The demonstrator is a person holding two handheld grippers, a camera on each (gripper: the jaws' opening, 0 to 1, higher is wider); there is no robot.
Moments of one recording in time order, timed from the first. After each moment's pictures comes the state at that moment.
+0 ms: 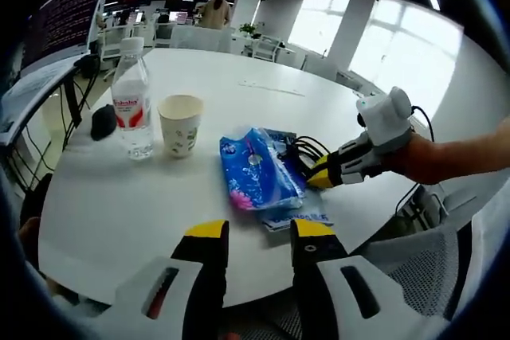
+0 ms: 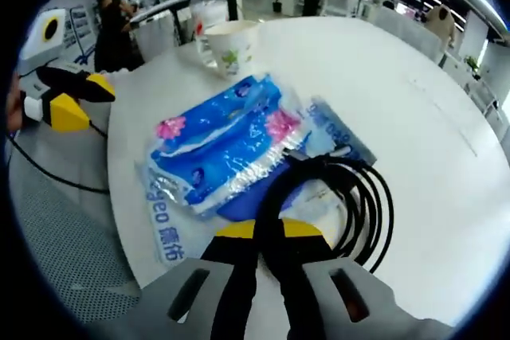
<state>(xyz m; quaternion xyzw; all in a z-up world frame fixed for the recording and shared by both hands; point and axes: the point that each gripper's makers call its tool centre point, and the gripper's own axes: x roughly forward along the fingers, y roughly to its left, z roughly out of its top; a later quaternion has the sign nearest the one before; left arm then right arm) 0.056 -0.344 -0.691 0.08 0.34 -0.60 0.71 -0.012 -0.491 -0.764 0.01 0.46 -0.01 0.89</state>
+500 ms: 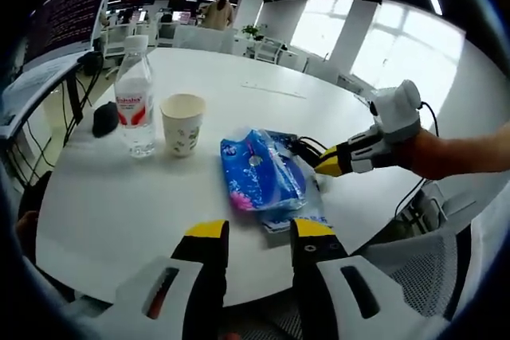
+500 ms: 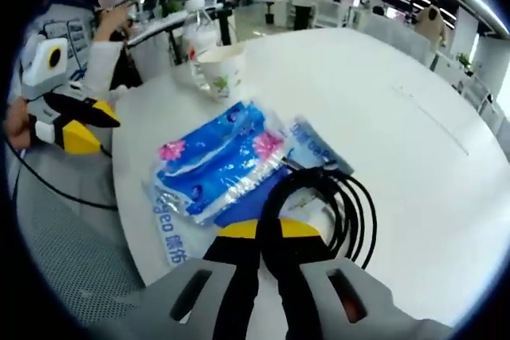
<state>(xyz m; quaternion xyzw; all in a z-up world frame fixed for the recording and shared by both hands) 0.057 -0.343 -0.690 0.07 0.35 -0.60 0.72 -0.017 -0.505 -0.736 0.03 0.42 -0.03 0.90</state>
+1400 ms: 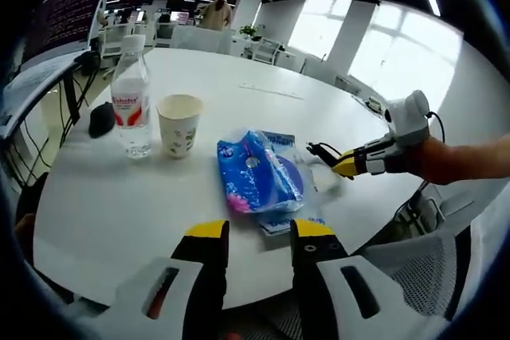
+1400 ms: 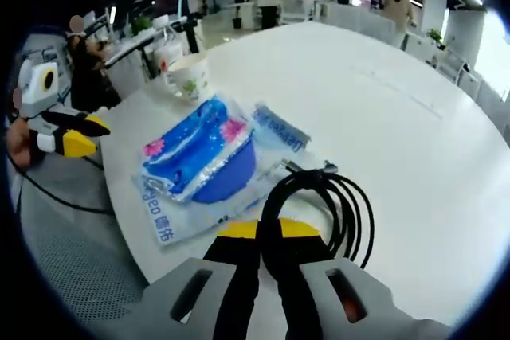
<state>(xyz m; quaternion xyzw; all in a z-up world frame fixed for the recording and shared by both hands) 0.056 -0.346 -0.690 0.07 0.35 -0.61 0.71 -0.060 -0.524 -0.735 0.08 0.42 -0.10 0.90</state>
